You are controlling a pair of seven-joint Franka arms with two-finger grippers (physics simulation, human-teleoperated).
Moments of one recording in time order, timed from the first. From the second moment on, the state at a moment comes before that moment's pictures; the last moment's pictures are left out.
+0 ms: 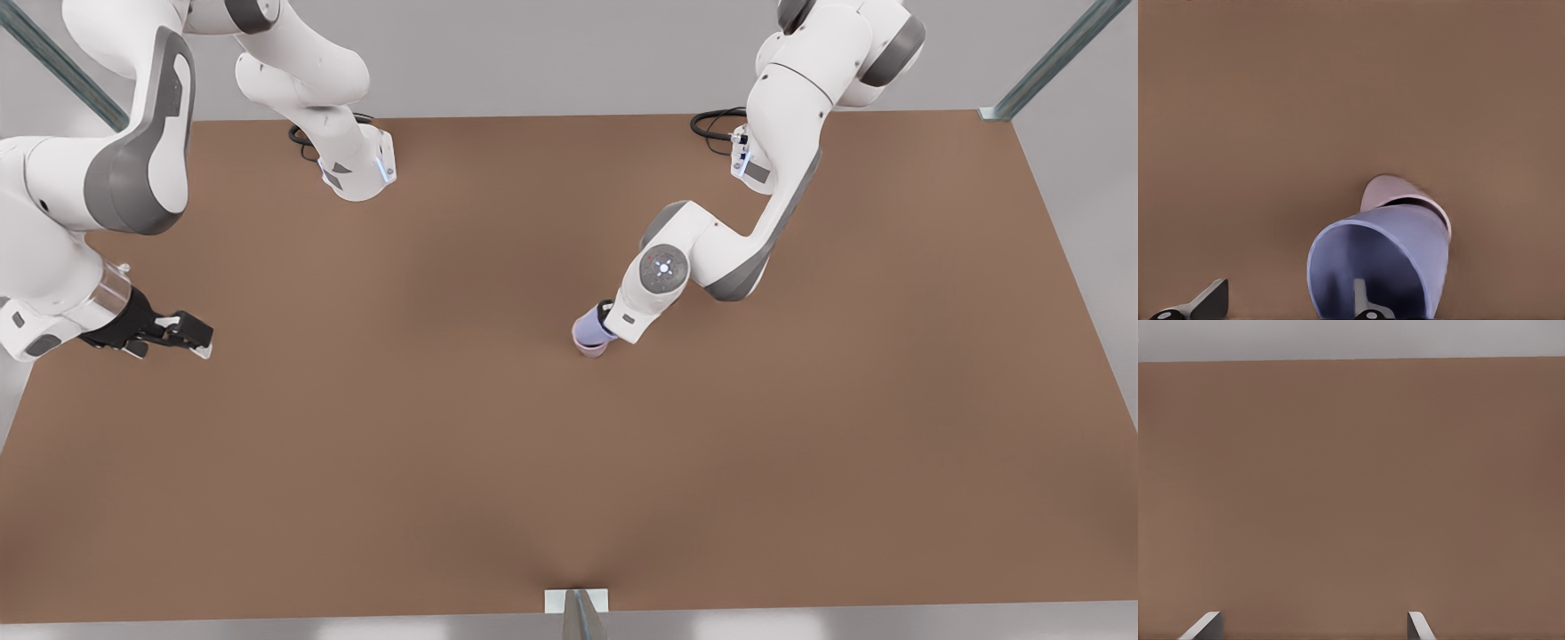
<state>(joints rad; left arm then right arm) -0.37 0.42 -0.33 -1.77 -0.03 2.00 -0.86 0.00 0.19 -0.05 -1.40 0.01 1.66 -0.03</state>
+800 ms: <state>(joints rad) -0.38 0.42 -0.33 -1.77 -0.02 2.00 -0.87 0.00 0.20 -0.04 -1.40 0.01 1.67 -0.03</state>
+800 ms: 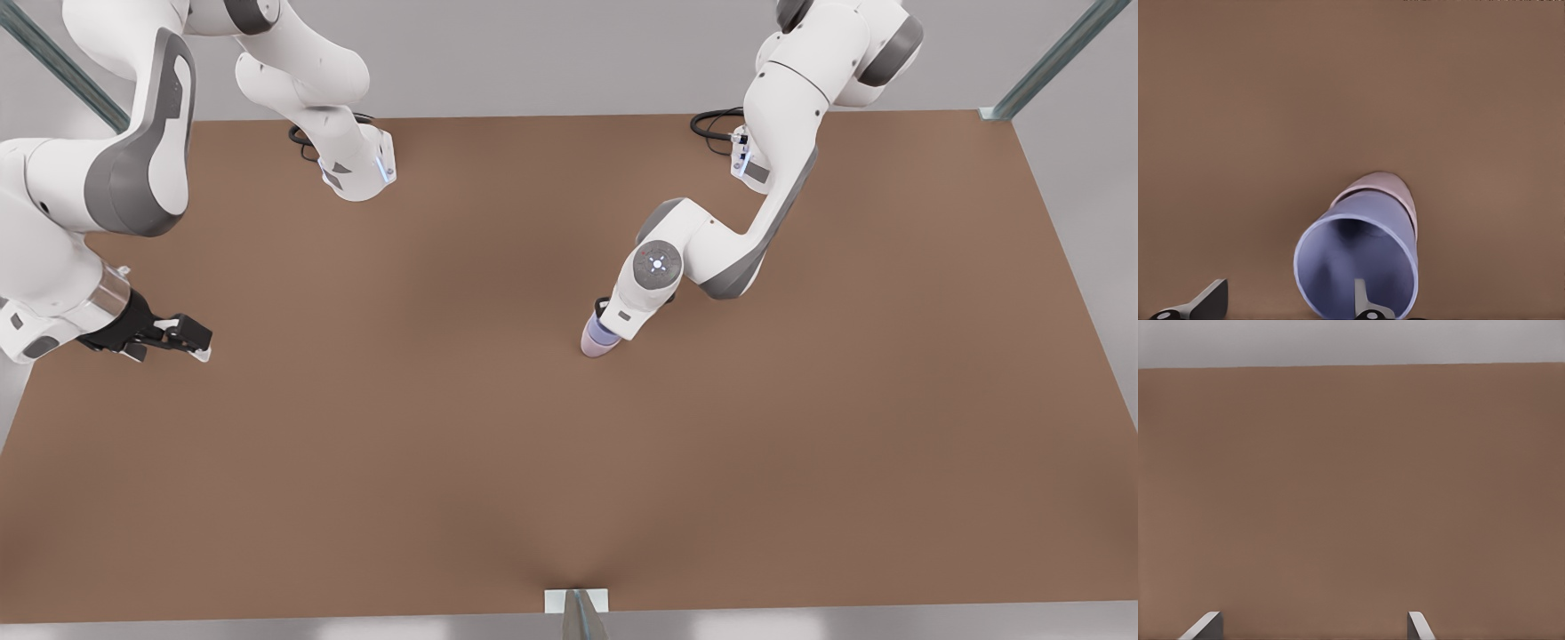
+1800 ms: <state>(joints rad) -0.17 0.20 -0.10 -1.48 0.13 1.63 -0.30 -0.01 0.19 -0.05 -1.40 0.01 1.68 -0.02</state>
